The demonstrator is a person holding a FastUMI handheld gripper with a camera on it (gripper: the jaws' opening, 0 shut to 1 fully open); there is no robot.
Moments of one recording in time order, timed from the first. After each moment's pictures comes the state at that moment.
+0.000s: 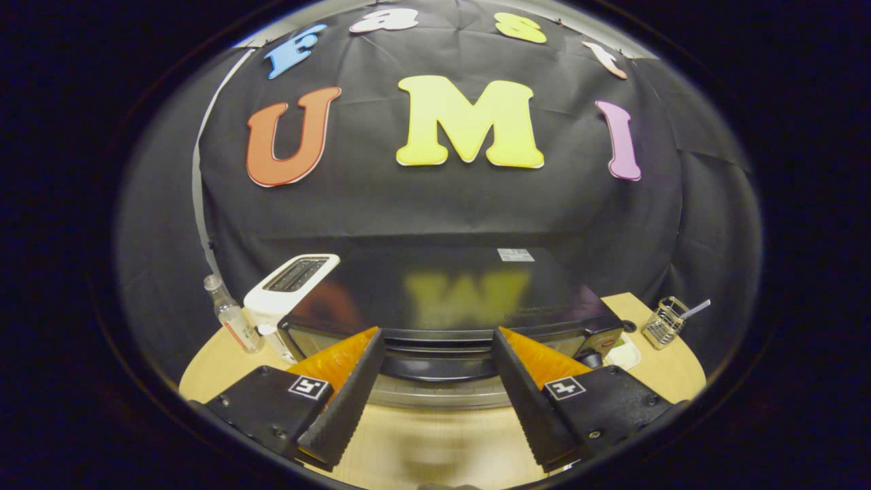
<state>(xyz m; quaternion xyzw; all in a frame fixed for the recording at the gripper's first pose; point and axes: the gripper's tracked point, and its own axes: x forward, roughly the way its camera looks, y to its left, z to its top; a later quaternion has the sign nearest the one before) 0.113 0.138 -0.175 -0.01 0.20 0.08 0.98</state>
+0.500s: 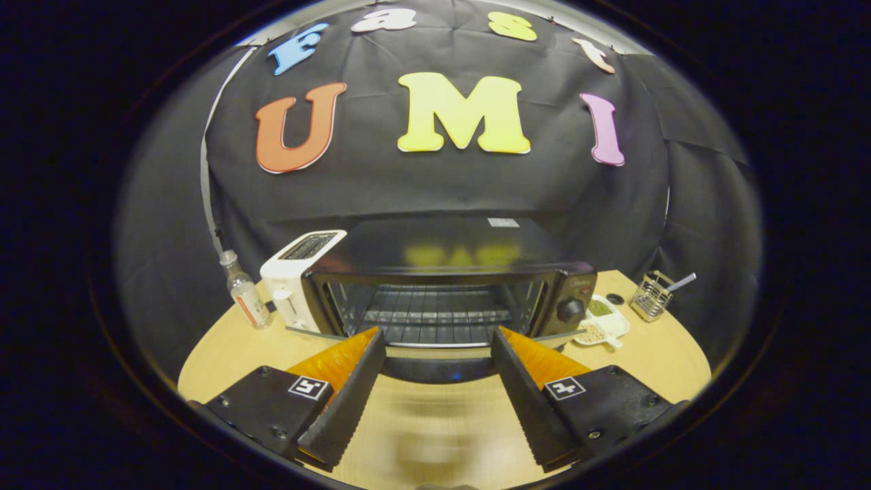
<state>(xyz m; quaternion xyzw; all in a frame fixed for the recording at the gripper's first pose) 0.031 0.125 -0.209 -0.01 0.23 0.07 0.97</state>
